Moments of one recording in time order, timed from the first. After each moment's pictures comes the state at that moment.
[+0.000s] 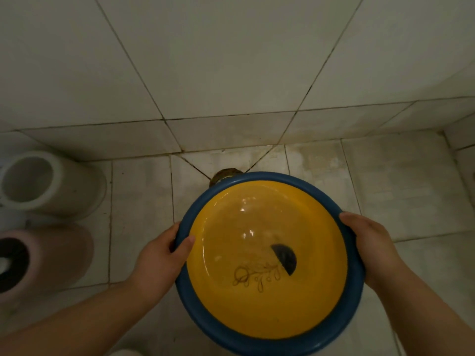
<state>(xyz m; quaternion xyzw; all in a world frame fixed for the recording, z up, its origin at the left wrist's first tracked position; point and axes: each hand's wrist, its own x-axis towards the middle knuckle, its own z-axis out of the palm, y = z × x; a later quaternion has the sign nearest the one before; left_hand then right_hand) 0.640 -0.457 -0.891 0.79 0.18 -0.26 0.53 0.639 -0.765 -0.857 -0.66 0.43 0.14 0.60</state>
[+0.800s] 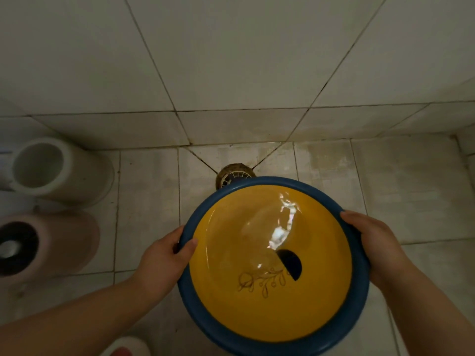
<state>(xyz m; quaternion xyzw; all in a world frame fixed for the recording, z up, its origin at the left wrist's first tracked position) 0.626 -0.450 -0.896 0.78 0.19 -0.28 0.52 0.643 -0.765 -0.861 -0.64 0.41 0.17 0.62</state>
